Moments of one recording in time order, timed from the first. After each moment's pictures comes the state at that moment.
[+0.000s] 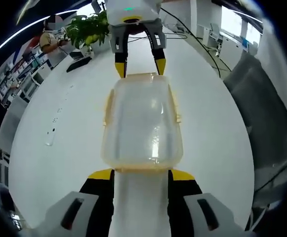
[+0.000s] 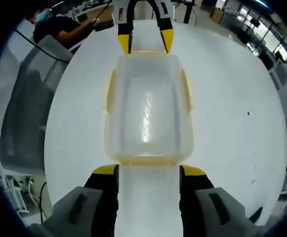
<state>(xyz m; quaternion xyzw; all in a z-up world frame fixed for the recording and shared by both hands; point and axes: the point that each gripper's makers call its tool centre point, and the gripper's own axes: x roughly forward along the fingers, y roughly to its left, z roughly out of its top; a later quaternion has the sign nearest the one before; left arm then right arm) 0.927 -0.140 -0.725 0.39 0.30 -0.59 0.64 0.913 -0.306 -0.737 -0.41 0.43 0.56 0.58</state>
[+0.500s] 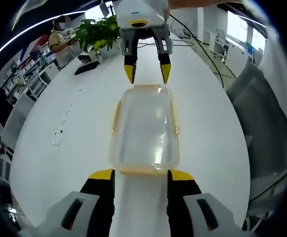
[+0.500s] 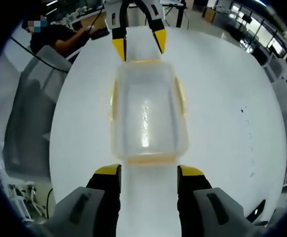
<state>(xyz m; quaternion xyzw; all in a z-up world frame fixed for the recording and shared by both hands) 0.926 -0.143 -0.698 0.37 0.29 -0.57 0.67 0.909 -0.306 -0.713 -0.39 0.43 0.54 0.61</state>
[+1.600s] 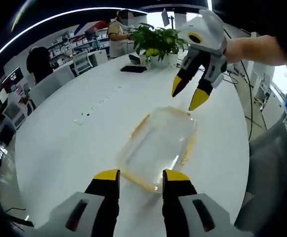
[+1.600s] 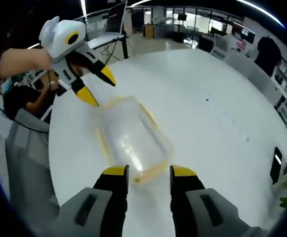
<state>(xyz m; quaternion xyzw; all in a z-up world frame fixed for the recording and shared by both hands) 0.928 -0.144 -0.686 0.23 0.33 -0.42 0.81 0.914 -0.292 -0.689 -0.18 0.40 0.42 0.79</state>
